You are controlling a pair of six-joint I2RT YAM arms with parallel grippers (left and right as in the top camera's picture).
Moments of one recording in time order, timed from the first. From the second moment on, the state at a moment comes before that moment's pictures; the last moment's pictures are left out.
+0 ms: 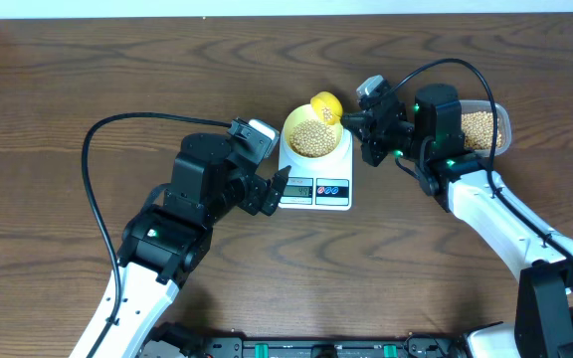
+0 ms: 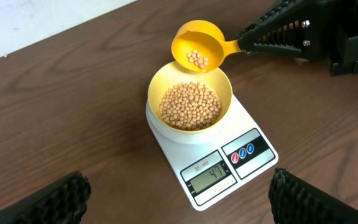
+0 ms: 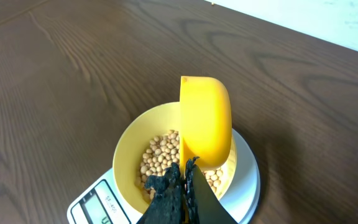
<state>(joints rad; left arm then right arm) -0.41 1.06 0.92 -0.50 0.13 0.11 0.28 1.60 0.93 0.13 -0.58 -0.16</state>
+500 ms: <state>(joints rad) -0.41 1.06 0.92 -0.50 0.13 0.11 0.28 1.60 0.93 0.13 -0.58 -0.17</state>
